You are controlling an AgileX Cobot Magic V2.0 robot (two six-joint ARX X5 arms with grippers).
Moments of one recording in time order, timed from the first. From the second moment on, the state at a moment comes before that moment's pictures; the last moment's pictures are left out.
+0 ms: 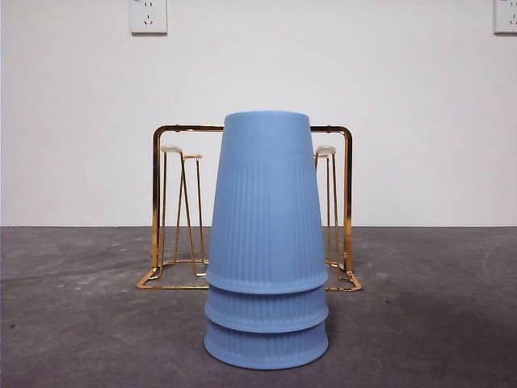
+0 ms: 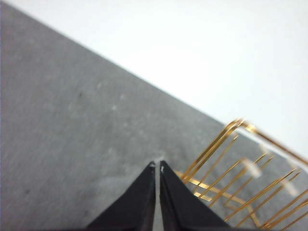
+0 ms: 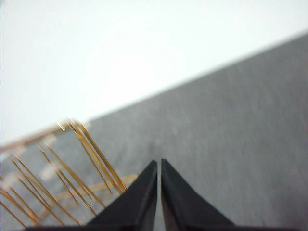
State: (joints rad) left arm 0.00 0.04 0.21 -0.23 0.16 -0.54; right arm 0.04 0.01 0.17 -0.15 -0.16 0.48
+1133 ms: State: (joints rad) left arm -0.26 0.68 0.96 -0.96 0.47 0.00; right arm 0.35 0.70 0.95 -0.91 -0.51 -0.01
